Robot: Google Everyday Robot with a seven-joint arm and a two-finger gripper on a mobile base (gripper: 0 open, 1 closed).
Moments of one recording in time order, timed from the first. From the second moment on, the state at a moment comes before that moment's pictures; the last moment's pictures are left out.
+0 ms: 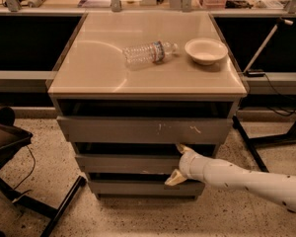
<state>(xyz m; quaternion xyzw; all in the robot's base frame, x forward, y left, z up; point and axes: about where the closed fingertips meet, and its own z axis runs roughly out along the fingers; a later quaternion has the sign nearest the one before) 0.587 -0.108 0.485 -0.58 0.69 -0.01 0.44</state>
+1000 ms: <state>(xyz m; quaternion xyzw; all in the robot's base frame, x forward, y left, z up) 0.605 -0.095 0.421 -0.55 0.71 0.03 0.44</state>
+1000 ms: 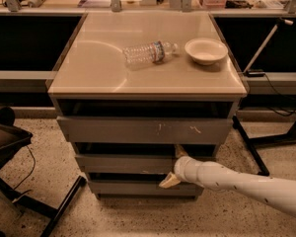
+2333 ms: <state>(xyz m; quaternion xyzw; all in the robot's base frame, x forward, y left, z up) 0.646 -0.080 0.401 -0.60 0.69 0.05 0.39</state>
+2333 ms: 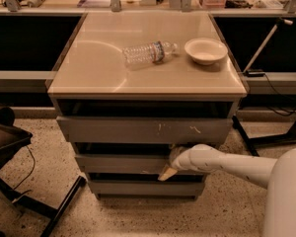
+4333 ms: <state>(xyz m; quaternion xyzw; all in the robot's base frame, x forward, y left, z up) 0.607 -0.101 0.424 -0.58 0.71 0.02 0.41</state>
